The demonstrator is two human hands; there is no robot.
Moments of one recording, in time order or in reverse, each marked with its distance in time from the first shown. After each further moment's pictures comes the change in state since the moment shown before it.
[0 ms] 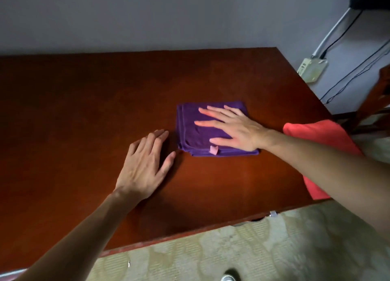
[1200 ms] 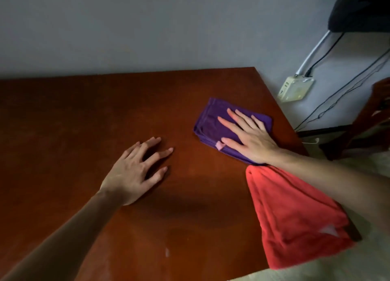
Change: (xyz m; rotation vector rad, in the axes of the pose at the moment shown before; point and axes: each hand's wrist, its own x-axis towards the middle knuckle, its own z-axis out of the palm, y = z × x) left_hand 0.135 0.054 0.024 -0.003 -0.204 0.117; right_hand -0.059 0.167 0.000 0.019 0.121 0.431
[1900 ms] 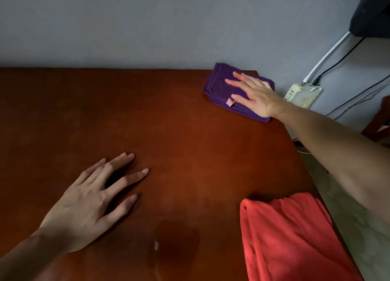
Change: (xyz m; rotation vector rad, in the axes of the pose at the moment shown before) left_hand 0.004 0.000 0.002 0.028 -0.003 -0.008; right_hand 0.154 0.130 -0.032 -0.015 -0.099 -0.027
